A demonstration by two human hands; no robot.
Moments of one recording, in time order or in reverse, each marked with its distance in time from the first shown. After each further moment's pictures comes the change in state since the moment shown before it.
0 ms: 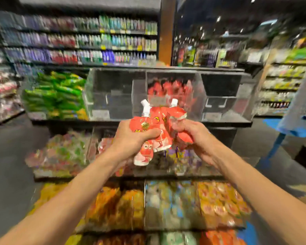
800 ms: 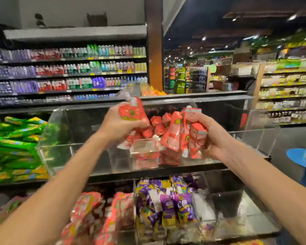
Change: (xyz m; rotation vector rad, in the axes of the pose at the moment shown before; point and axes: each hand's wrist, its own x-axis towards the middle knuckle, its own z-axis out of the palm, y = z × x) left_hand 0.271 0.016 0.030 0.395 -0.016 0.182; right_hand 0.198 -0.052 -0.116 0.304 0.073 0.114
